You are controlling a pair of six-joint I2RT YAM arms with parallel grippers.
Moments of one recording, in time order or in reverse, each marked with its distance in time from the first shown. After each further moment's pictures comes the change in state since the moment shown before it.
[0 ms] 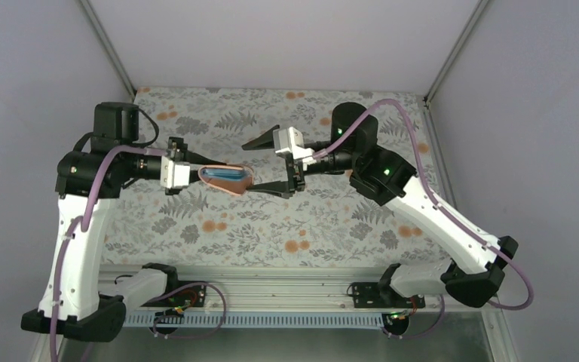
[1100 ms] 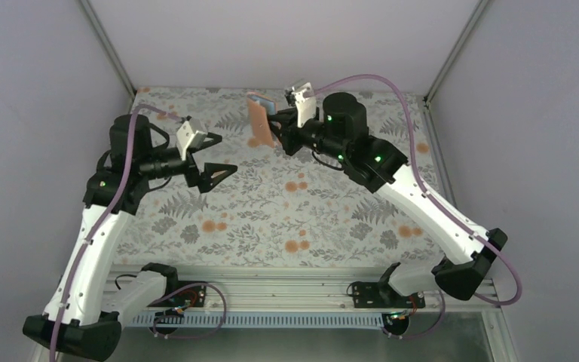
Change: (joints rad) left arm -0.028 -0.117 -0.357 0.549 -0.333 -1.075; right arm -0.080 0.076 0.059 -0.098 0.572 0.509
